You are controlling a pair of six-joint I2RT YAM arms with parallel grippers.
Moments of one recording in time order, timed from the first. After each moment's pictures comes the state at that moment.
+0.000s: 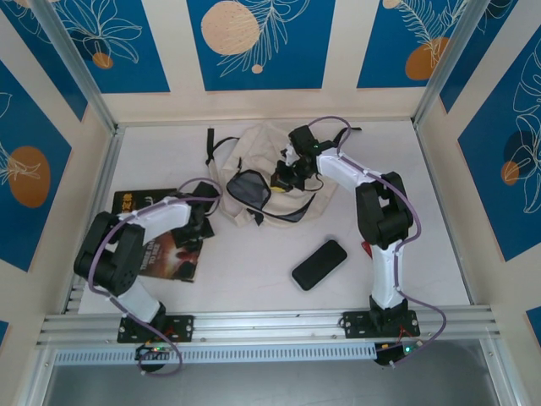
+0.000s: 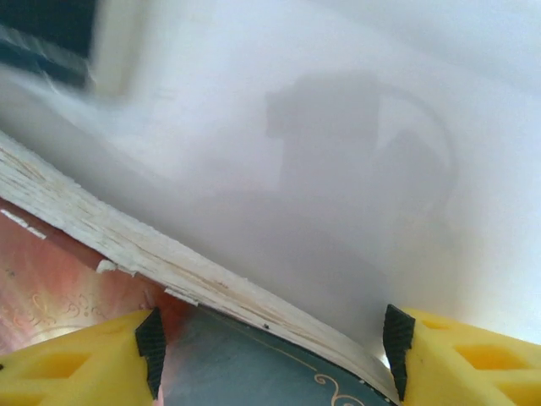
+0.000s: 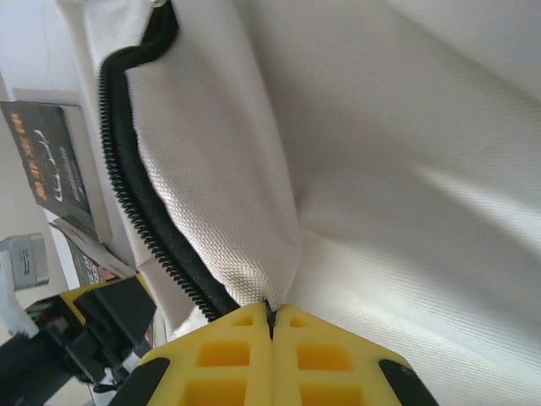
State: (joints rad) left arm -0.47 1.64 0.93 -0.76 -0.22 -0.84; right arm 0.42 2.06 1.61 -0.70 -0.55 0.61
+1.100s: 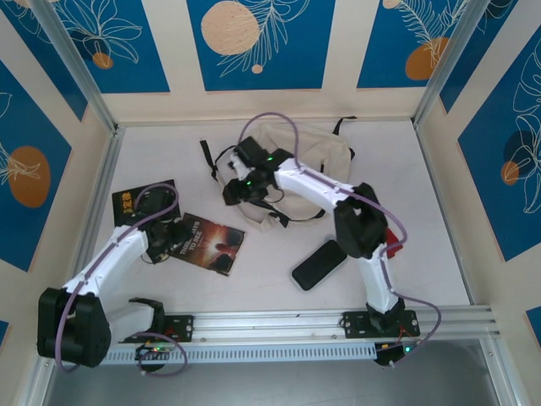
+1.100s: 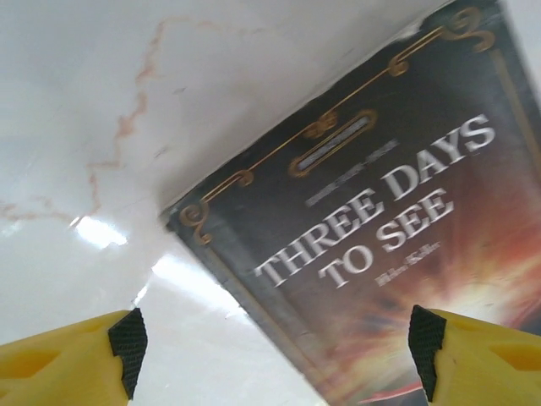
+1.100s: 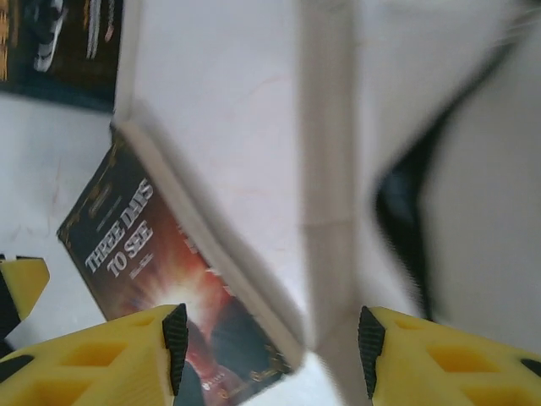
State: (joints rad) left arm -0.18 1.12 0.71 -0.88 -0.02 -0.81; right arm 0.77 2.15 1.86 -0.82 -0.32 0.37
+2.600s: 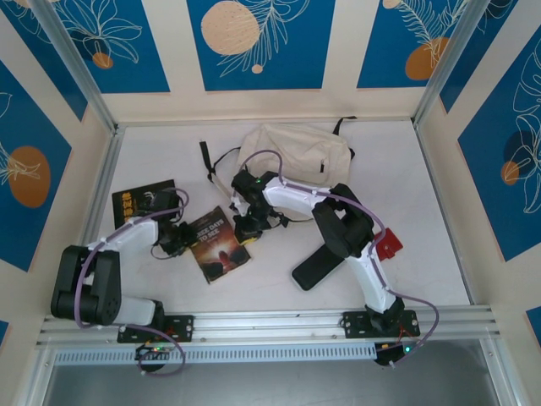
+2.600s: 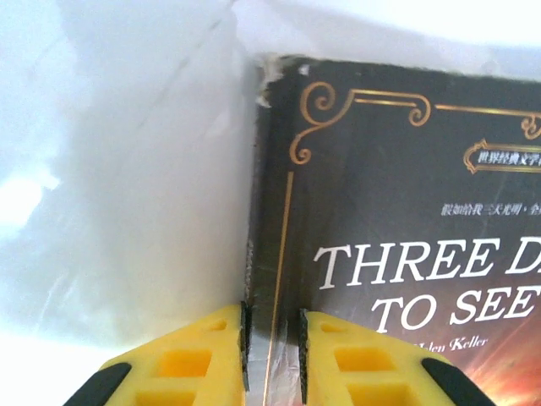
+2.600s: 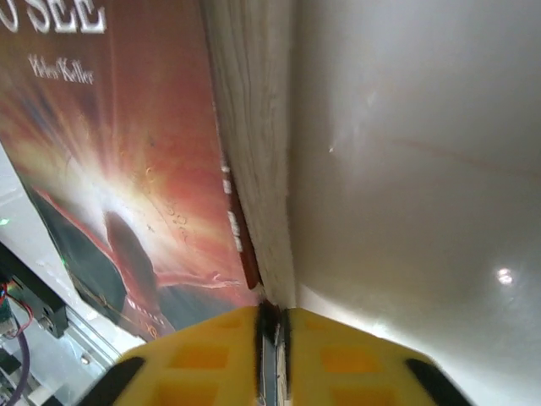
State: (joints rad) left arm -0.16 1.41 0.67 -0.56 0.21 -0.76; right arm 0.82 2.21 1.68 -0.94 -0.52 0.38
